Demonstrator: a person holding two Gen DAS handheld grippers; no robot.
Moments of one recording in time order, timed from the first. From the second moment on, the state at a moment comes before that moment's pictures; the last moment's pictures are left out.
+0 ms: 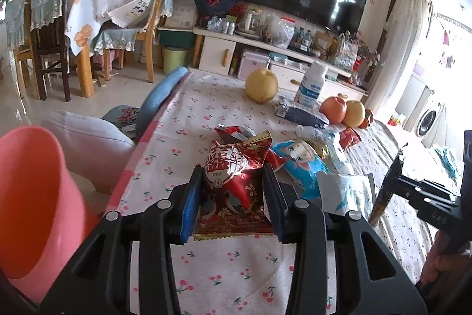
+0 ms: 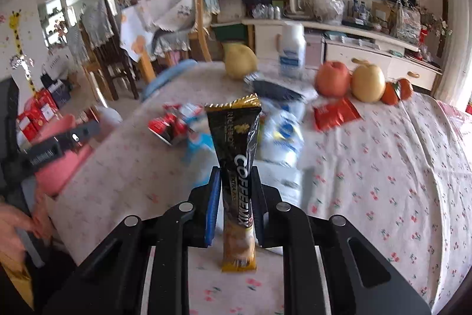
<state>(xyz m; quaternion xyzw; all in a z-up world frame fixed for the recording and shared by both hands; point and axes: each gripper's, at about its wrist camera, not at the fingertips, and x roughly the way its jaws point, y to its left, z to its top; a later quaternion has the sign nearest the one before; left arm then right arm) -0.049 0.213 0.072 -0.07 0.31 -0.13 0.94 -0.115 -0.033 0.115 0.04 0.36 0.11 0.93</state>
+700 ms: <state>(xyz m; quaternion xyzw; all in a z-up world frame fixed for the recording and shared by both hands) -0.097 0.375 0.090 -0.20 0.22 0.04 0.95 -0.085 0.213 0.222 0.07 0.26 0.35 0.90</state>
